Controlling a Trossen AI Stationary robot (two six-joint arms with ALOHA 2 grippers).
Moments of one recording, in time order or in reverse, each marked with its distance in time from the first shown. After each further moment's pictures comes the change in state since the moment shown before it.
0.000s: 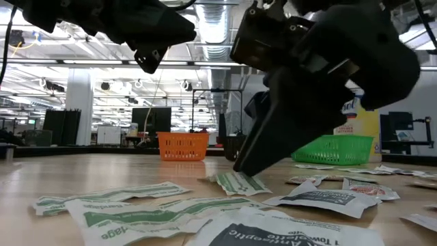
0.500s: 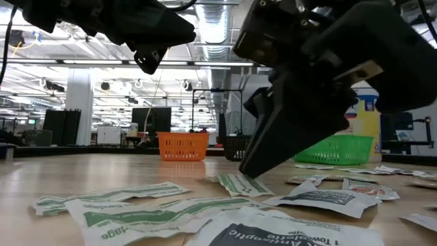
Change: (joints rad) left arm 0.000 0.000 0.000 -0.005 0.000 0.000; right arm 0.005 0.000 -0.001 -0.002 0.019 -0.061
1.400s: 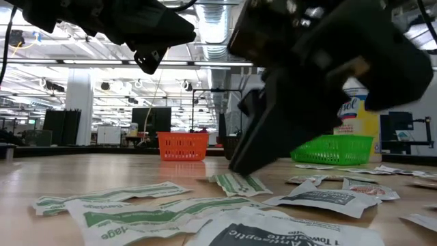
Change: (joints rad) left arm 0.000 0.000 0.000 0.000 0.000 0.000; right arm -0.004 0.022 0.016 0.021 -0.029 -0.008
